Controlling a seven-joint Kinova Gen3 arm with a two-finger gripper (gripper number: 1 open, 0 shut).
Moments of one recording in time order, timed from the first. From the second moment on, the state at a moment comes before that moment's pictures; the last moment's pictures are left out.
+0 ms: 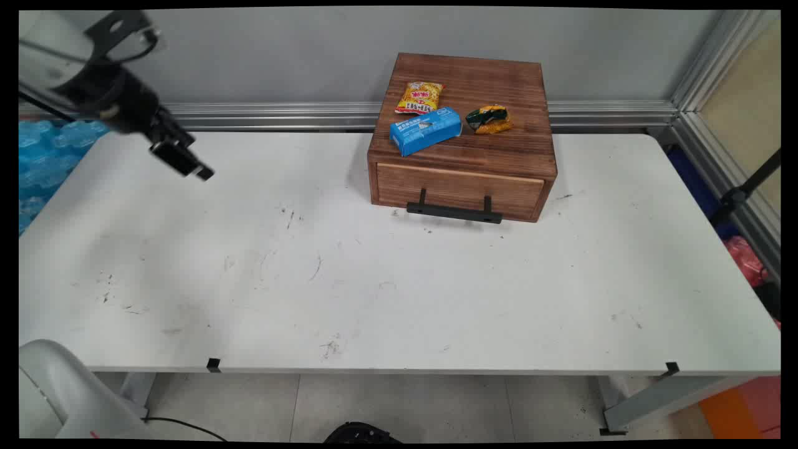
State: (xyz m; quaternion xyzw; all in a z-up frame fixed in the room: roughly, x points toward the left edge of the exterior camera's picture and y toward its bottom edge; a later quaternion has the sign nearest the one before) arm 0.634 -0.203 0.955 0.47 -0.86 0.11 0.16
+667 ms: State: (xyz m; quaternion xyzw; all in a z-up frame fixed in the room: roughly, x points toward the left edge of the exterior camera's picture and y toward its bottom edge) arm 0.557 -0.267 1.026 0.43 -0.87 0.14 0.20
